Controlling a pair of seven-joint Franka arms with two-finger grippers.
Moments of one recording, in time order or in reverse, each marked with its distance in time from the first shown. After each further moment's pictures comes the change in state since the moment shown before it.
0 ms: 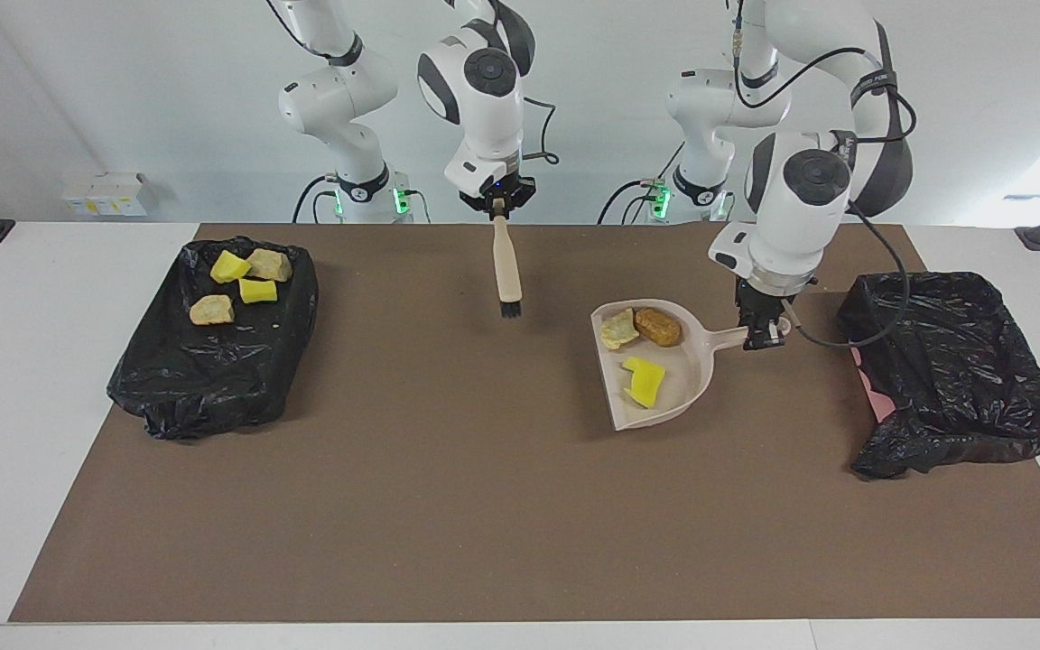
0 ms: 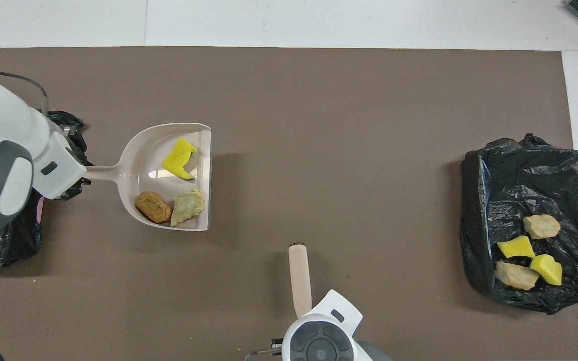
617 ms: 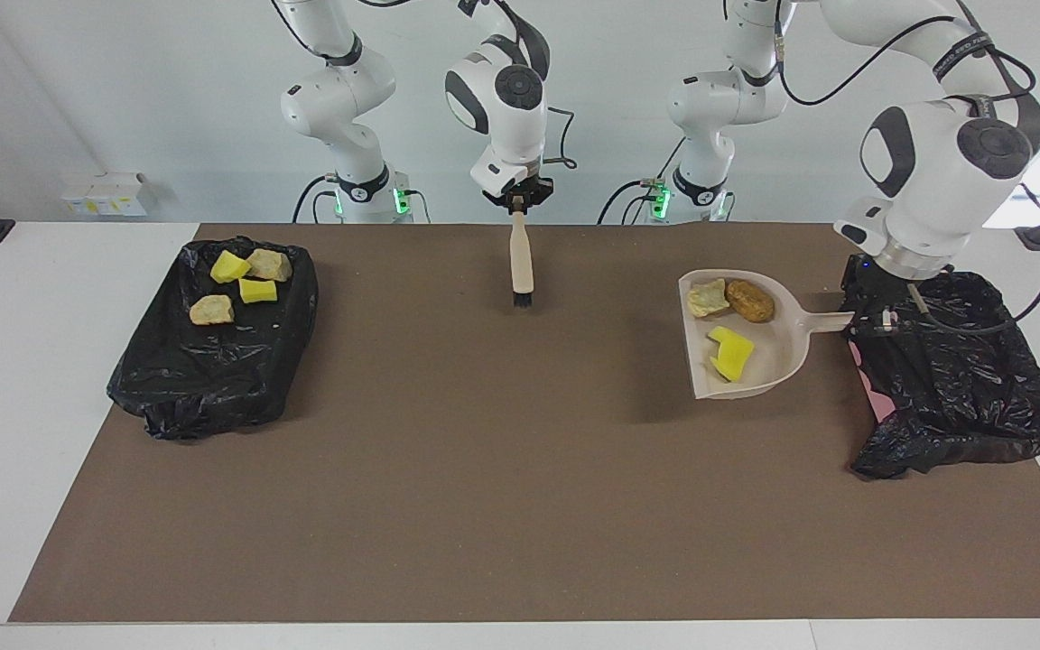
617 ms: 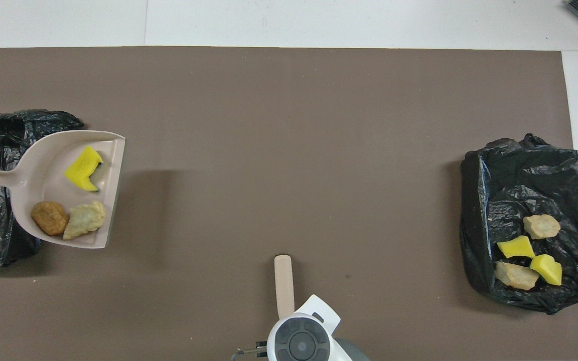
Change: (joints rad) left arm 0.338 -0.001 0.011 0.066 -0.025 -0.028 0.441; right arm 0.069 0.107 0.000 -0.030 0.086 0.144 -0.002
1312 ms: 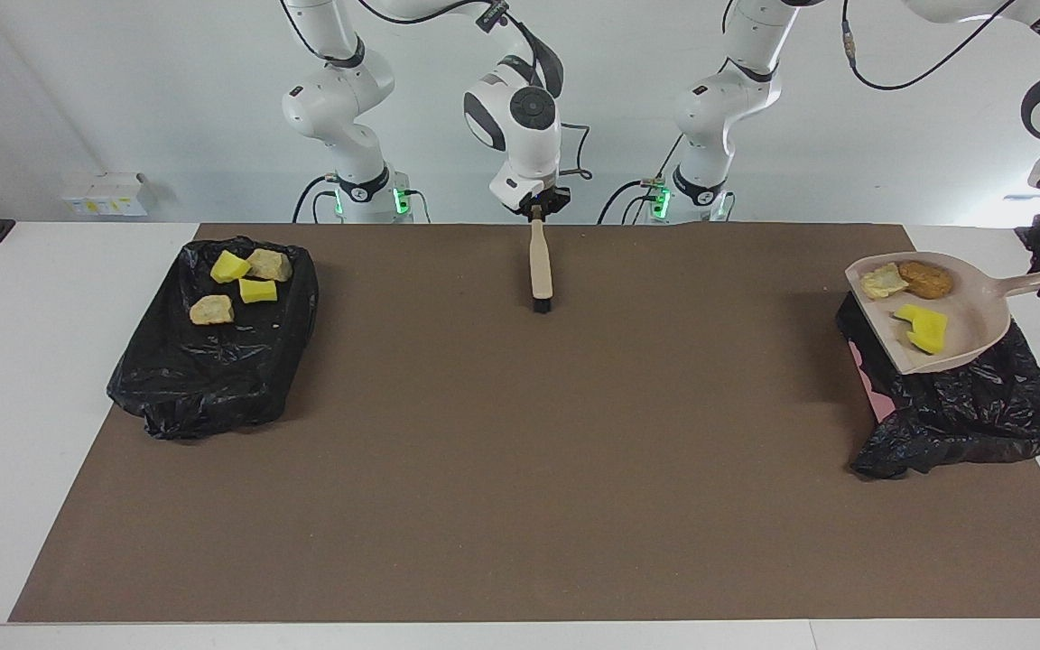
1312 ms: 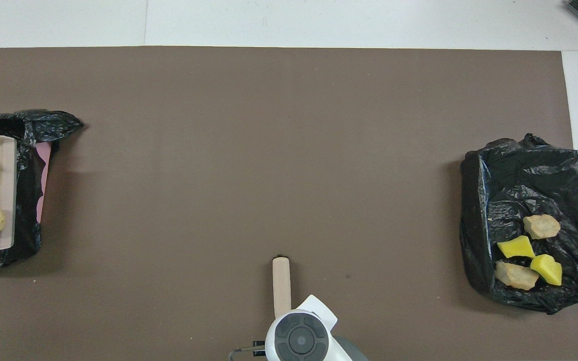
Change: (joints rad) left arm 0.168 0.006 0.088 0.005 0.128 0.234 0.094; right arm 0.002 0.014 -0.002 0.000 0.047 0.013 0.002
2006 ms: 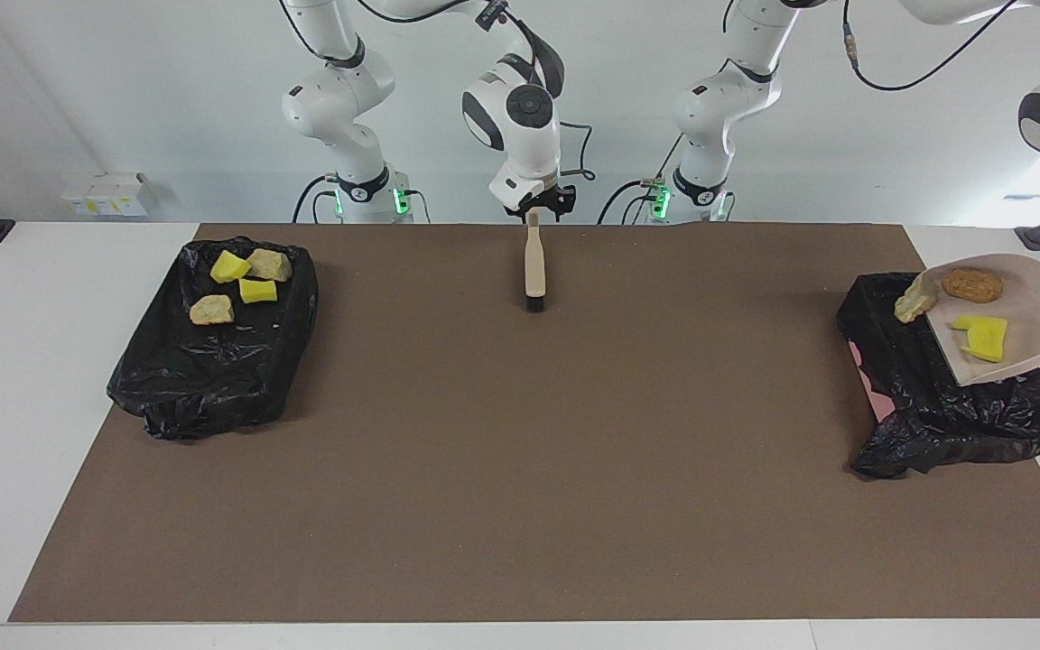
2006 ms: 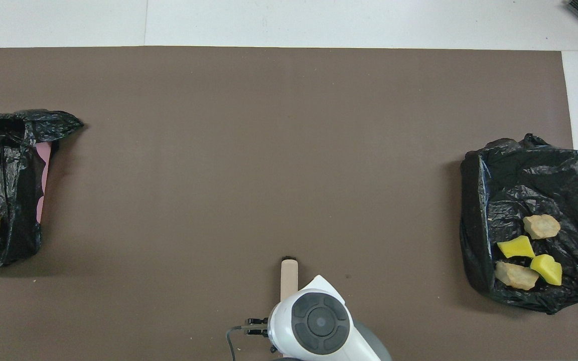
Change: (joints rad) left arm -0.023 0.010 -0.018 0.001 0.547 0.144 -0.234; right arm -0.083 -0.026 -0.013 0.093 0.005 -0.017 0.001
